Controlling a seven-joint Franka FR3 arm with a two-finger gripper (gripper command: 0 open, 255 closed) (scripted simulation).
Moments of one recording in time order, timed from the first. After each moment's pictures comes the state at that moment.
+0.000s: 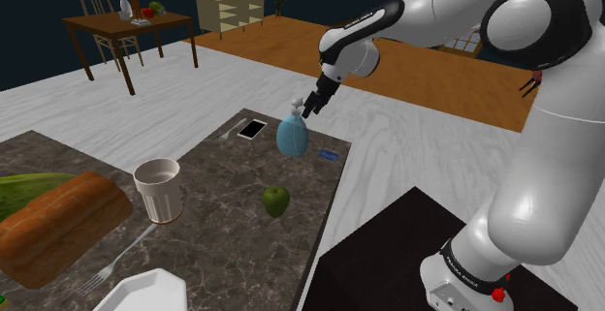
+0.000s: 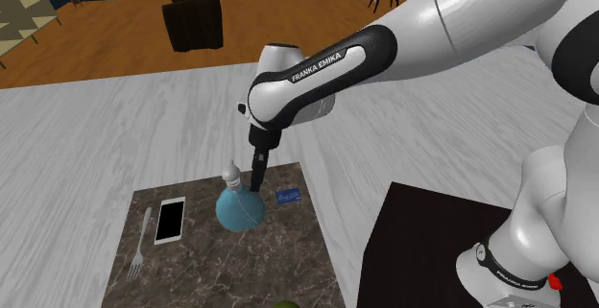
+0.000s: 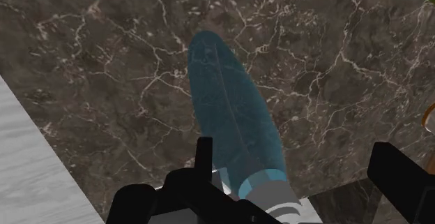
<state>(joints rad) 0.09 0.26 -0.17 -2.01 0.53 2.32 -0.75</state>
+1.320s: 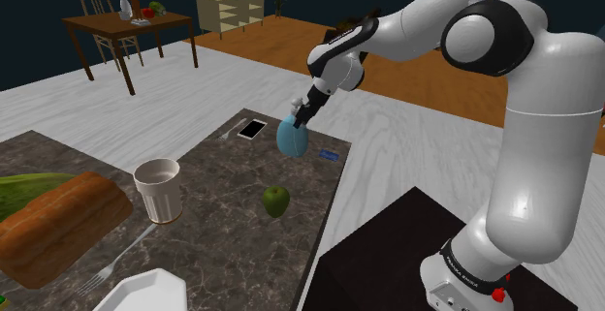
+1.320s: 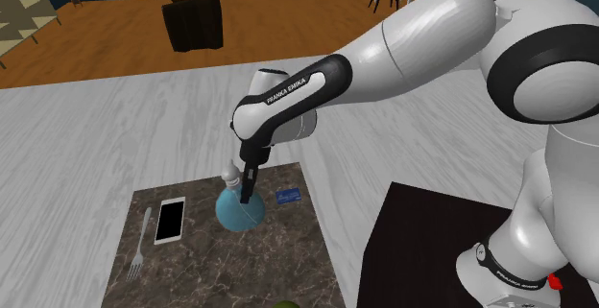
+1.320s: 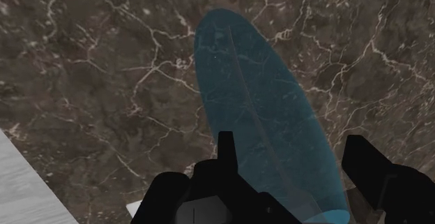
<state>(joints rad) 0.06 0.43 -0.12 -1.91 0.65 2.39 -0.87</state>
